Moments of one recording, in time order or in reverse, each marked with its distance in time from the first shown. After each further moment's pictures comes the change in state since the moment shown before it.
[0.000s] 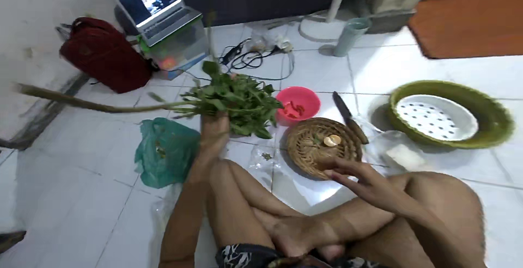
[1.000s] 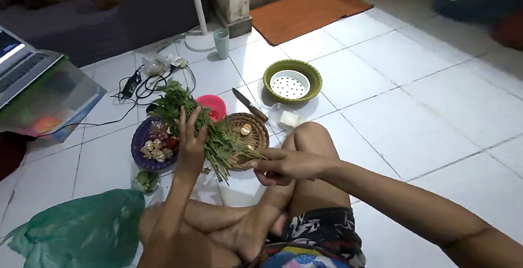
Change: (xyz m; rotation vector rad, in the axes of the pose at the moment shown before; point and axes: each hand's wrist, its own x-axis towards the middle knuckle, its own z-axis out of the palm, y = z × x) left_hand 0.037 -0.088 0.146 0.280 -0.394 1.060; right_hand -0.010 -0.073 -0.048 0.615 -0.251 0.473
